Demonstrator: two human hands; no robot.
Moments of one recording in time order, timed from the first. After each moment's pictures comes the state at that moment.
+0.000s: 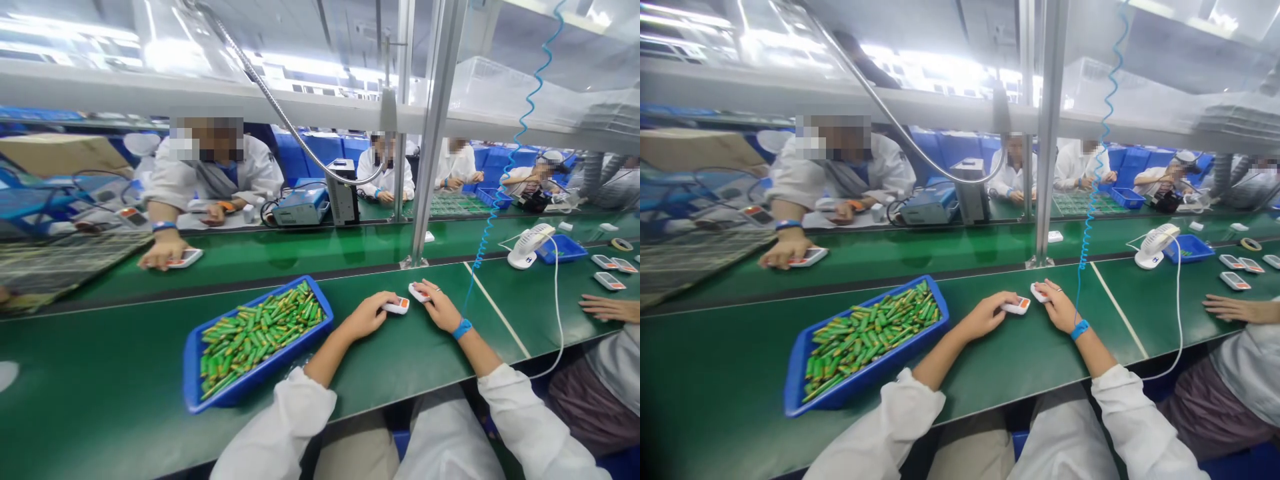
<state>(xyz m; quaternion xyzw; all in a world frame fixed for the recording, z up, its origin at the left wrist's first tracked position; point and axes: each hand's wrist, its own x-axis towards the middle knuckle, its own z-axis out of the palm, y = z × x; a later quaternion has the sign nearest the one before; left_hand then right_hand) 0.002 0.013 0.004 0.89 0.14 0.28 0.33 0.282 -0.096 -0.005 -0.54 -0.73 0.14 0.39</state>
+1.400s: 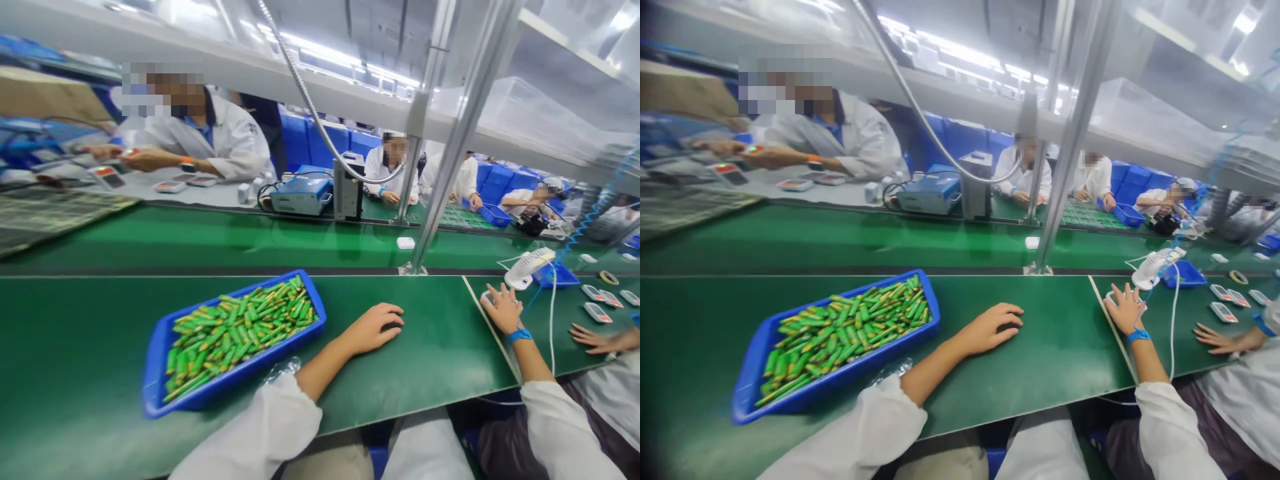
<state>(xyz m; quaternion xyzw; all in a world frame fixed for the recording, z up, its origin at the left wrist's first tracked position) 0.015 -0.006 0.000 0.91 0.12 0.26 0.31 0.478 -0.144 0.023 -0.86 -0.48 -0.08 0.14</state>
